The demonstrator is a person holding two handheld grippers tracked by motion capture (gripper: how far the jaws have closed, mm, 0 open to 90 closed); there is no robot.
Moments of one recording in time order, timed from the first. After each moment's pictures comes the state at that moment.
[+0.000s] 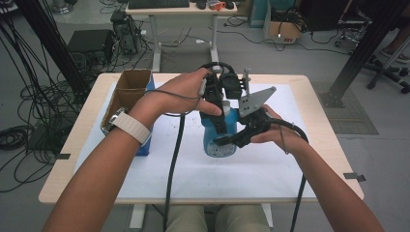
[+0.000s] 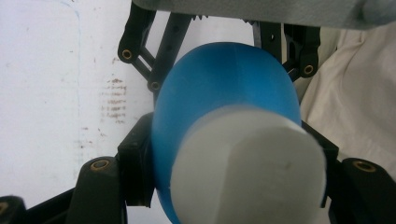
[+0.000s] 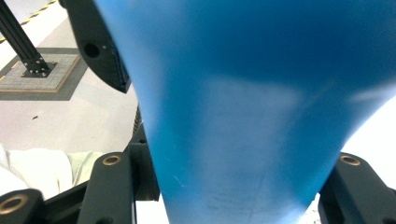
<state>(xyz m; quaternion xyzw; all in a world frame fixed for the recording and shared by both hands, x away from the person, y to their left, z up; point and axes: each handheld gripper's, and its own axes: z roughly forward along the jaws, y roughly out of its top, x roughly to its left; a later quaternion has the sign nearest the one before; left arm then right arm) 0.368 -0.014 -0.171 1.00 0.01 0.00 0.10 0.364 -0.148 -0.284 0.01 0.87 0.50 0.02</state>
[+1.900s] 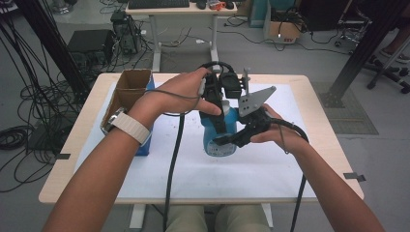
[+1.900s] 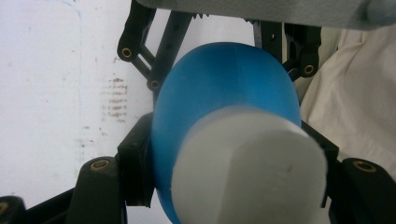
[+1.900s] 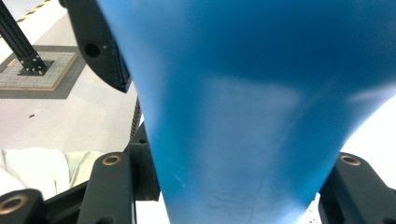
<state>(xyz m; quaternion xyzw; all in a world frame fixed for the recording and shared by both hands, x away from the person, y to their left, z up) 0.369 -0.013 -0.169 1.00 0.01 0.00 0.10 0.364 -0.147 -0.282 0.00 0.87 0.50 0.02</state>
